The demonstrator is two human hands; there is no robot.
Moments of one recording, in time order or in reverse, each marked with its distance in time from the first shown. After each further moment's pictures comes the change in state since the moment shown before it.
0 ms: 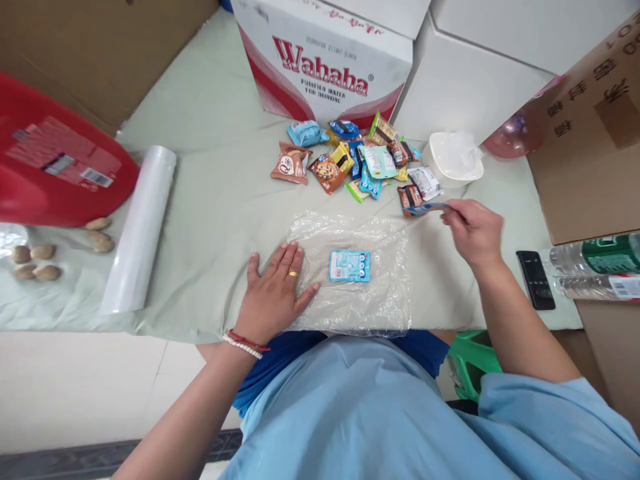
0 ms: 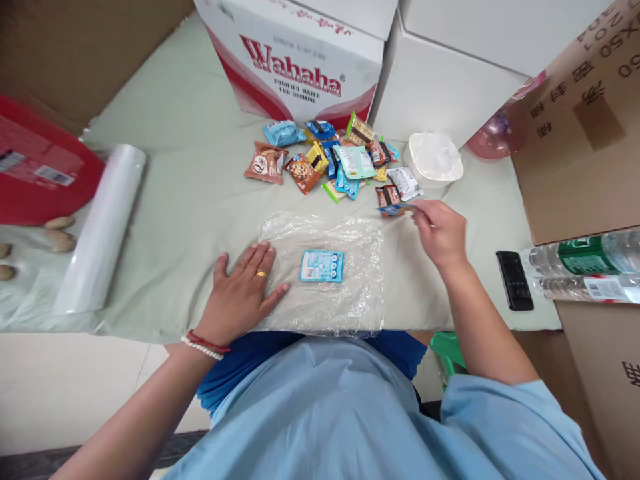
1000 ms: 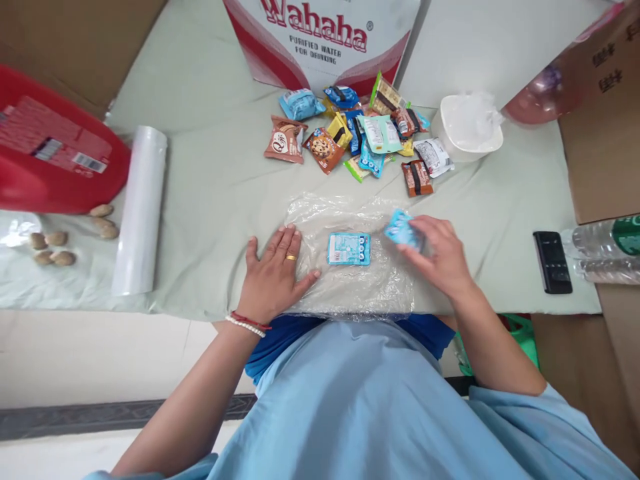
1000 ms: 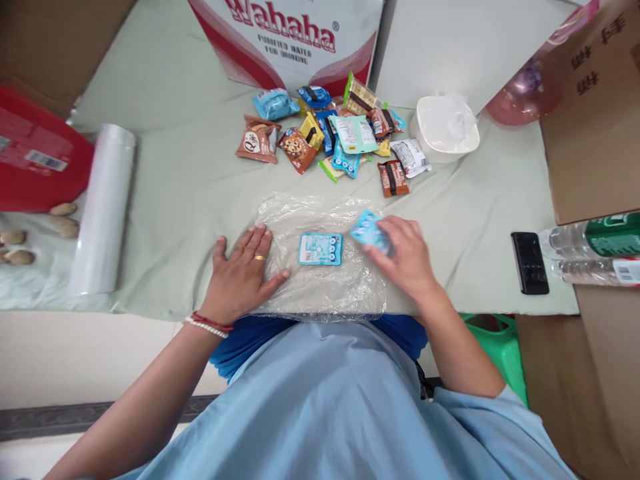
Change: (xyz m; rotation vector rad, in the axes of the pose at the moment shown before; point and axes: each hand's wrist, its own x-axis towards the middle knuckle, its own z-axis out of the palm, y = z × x) left_hand 0.000 0.000 0.000 -0.030 -0.063 -0.032; right_hand -0.071 -0.057 0.019 0.144 -0.178 -0.010
